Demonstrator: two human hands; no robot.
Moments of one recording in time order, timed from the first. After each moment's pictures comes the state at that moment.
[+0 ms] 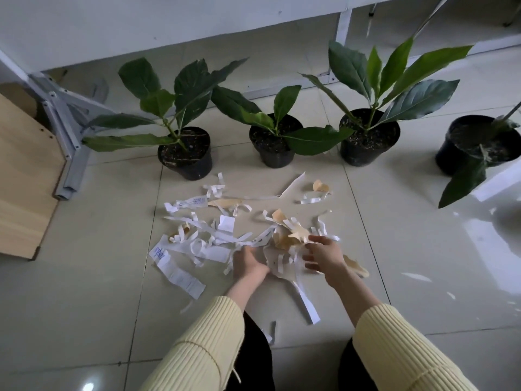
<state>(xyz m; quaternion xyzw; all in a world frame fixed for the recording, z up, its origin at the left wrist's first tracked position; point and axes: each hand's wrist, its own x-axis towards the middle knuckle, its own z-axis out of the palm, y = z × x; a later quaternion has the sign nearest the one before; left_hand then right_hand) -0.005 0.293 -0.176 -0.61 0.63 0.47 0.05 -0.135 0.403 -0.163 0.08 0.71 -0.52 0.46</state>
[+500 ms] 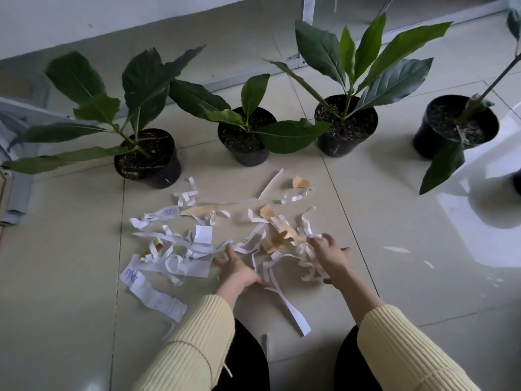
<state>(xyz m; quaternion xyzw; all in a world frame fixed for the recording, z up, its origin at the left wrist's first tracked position) -0.034 0.273 -0.186 -0.60 0.66 0.39 0.23 -0.166 0.420 -0.170 0.09 0.84 -0.32 0.42</state>
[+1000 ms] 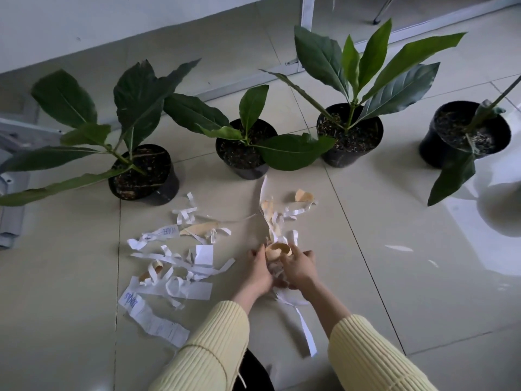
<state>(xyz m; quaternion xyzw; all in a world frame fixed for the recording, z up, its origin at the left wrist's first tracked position) -0.084 0.269 -0.214 -0.44 0.75 0.49 0.11 -0.148 0.353 -0.192 -0.02 0.83 -0.35 0.44</state>
